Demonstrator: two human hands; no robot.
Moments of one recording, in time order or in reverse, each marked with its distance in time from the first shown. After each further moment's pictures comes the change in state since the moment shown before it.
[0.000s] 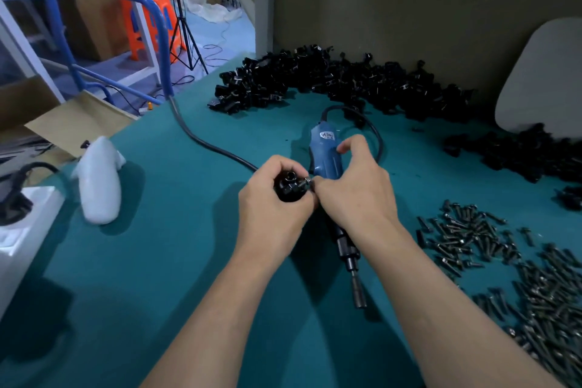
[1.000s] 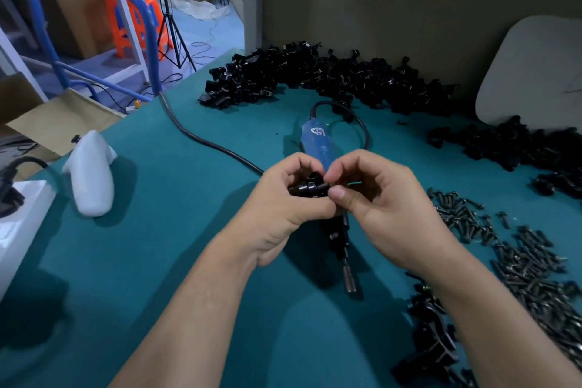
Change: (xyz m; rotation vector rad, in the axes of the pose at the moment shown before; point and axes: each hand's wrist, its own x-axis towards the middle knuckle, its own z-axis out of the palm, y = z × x) left_hand -0.008 0.020 -0.005 -0.582 -0.540 -0.233; right_hand -0.045 0.029 -0.057 0.380 -0.238 -0.455
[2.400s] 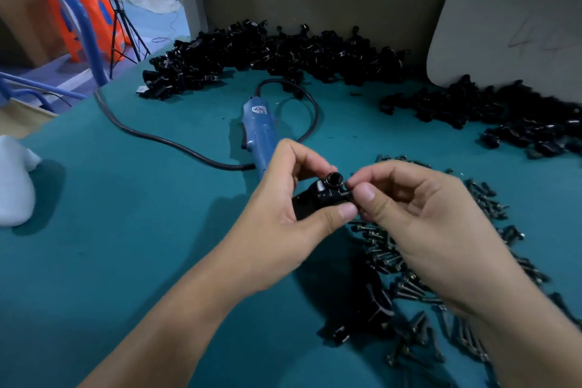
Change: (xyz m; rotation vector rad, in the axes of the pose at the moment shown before) left_hand -0.033 -0.010 0.066 0.401 -0.164 0.172; right_hand -0.079 -0.001 -0.060 0.181 0.200 0.176
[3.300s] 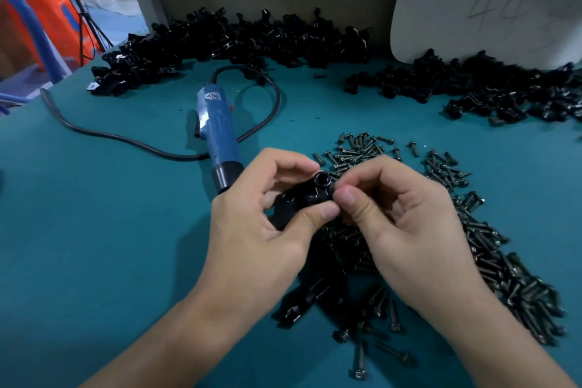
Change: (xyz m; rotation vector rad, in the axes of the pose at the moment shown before) left_hand -0.018 -0.001 0.051 0.127 0.231 0.107; right_hand -0.031 0.039 -0.016 -0.075 0.145 -0.165
